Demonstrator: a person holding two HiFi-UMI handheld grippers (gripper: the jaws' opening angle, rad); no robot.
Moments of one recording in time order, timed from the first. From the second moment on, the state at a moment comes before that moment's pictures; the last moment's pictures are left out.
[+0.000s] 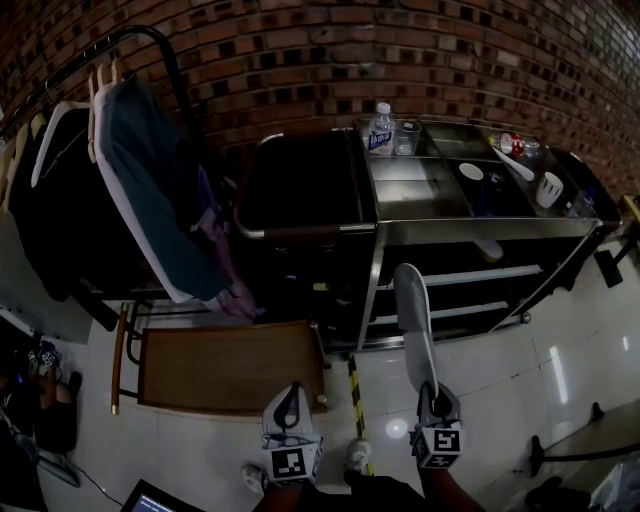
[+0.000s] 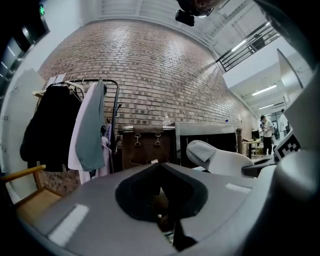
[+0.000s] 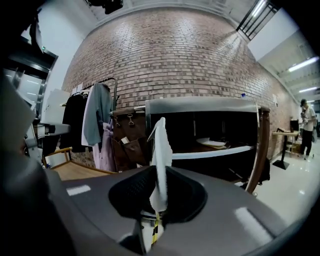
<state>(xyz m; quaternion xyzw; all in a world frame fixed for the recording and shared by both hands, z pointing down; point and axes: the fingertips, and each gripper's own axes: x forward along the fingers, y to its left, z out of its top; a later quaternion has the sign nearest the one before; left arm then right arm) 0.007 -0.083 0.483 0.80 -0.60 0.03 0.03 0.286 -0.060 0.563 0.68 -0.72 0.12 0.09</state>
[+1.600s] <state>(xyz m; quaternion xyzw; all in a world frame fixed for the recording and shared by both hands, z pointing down) 0.058 -0.169 0.487 0.78 -0.62 0.06 0.03 0.374 -0.383 0.642 0.56 -0.60 0.53 -0.22</state>
